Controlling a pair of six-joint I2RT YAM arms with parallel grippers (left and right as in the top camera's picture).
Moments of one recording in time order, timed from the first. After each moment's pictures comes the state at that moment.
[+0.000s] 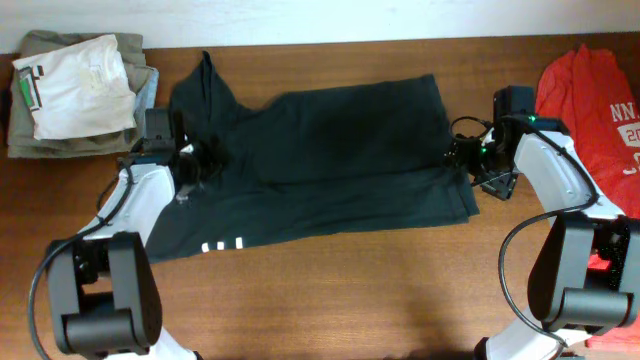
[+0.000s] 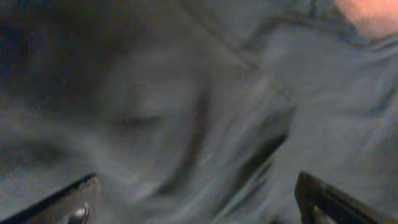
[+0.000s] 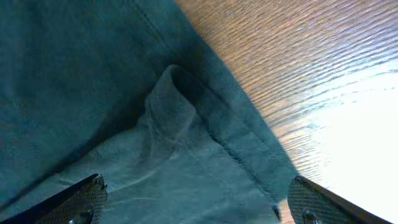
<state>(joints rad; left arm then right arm) 0.05 1.81 1.15 -0.48 0.14 -0.57 -0.12 1.84 1.31 -0.85 -0.15 0.45</state>
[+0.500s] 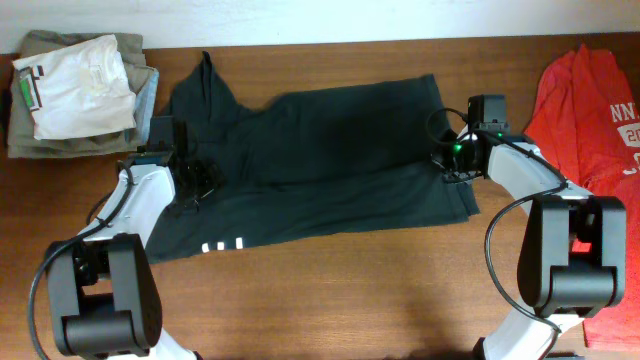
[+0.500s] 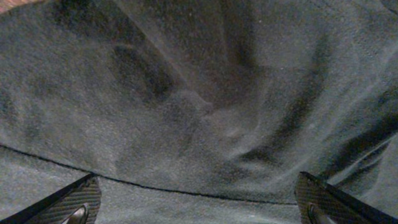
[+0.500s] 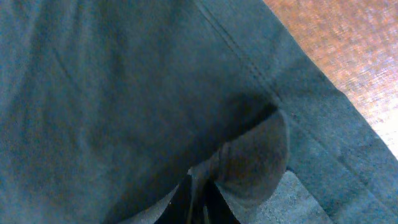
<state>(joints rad) 0.05 1.80 1.14 -0.65 -0.02 -0.56 -0.05 1.91 1.19 -0.42 -0.25 0.61</state>
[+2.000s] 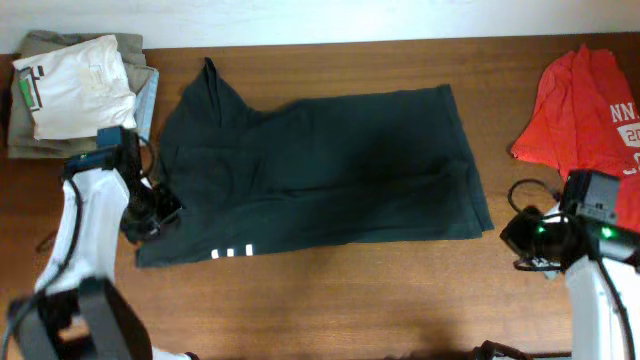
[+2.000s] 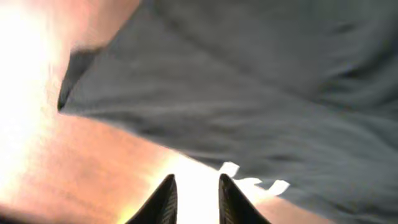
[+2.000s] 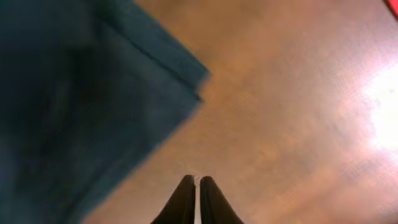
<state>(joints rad) 0.21 1.64 1.24 -1.14 0.05 -0.44 -0.36 1.11 0.91 -1.02 -0.14 0.47</state>
